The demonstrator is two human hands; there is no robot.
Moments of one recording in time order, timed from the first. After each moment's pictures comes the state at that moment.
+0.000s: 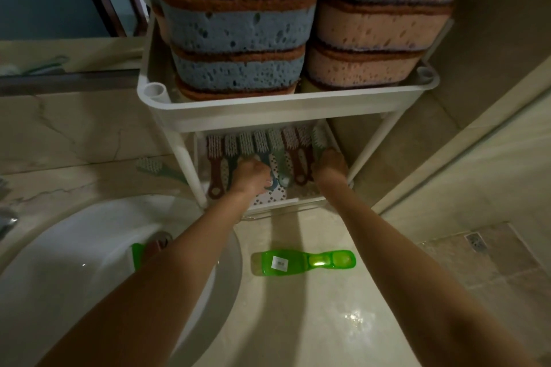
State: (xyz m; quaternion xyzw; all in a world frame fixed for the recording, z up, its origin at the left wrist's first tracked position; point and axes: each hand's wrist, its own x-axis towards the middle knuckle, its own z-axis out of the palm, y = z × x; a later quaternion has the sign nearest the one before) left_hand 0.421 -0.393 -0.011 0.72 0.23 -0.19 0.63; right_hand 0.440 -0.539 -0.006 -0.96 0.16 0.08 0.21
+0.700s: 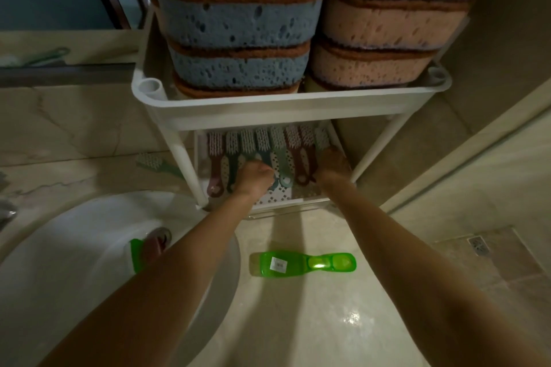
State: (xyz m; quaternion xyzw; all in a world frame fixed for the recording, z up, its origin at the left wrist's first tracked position) left_hand 0.419 -0.396 -0.021 0.79 0.19 -0.15 0.56; right_hand 0.445 -0.540 -0.012 -0.97 0.13 0.11 0.15
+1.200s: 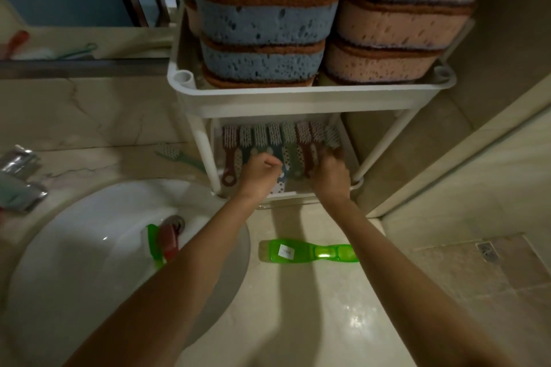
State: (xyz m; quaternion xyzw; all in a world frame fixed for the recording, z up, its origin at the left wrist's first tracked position) left_hand 0.382 -0.386 0.013 0.80 0.14 -0.11 0.57; right_hand 0.396 -0.520 0.001 -0.98 0.06 0.01 0.20
